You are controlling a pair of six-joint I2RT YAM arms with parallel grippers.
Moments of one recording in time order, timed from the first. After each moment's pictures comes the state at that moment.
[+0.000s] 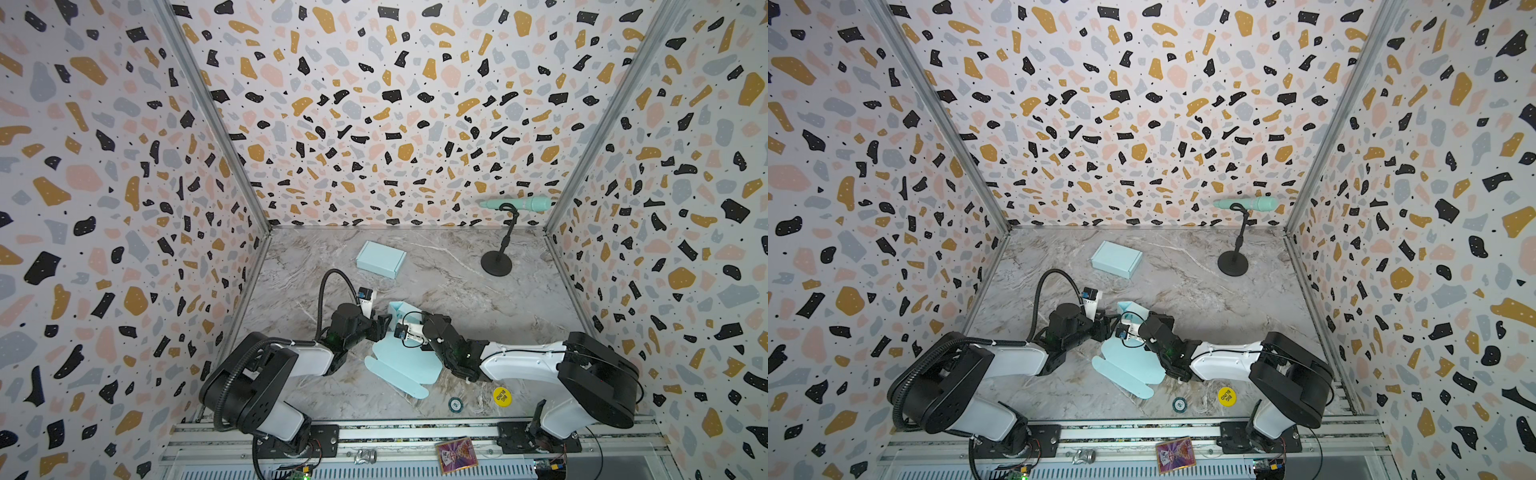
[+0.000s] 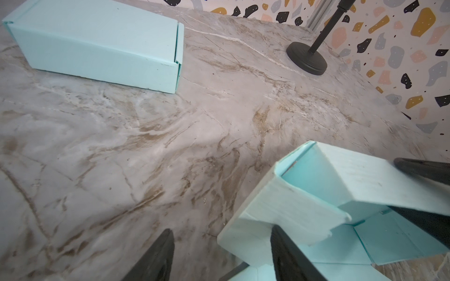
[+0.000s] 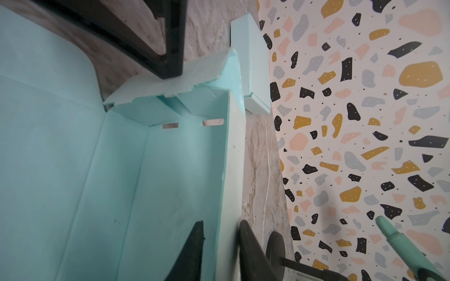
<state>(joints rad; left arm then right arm) -0.50 1.51 0.39 0.64 0.18 -0.25 1.05 1.54 0.65 0.32 0.54 -0.83</state>
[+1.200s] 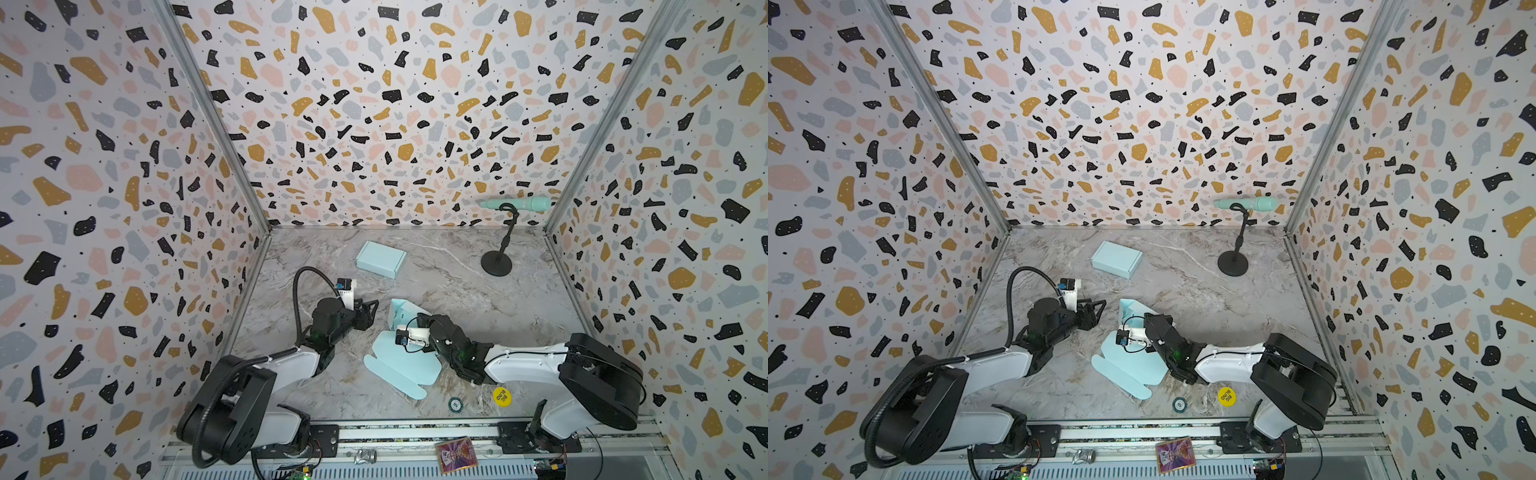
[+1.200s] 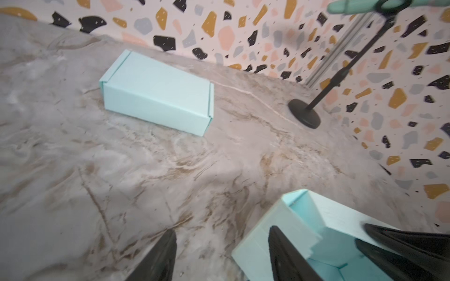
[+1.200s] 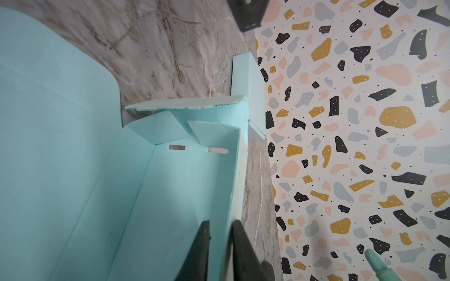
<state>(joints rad) -0.36 1.40 0.40 0.58 0.22 -0.34 1.02 1.52 0.60 0.46 0.44 -0.96</state>
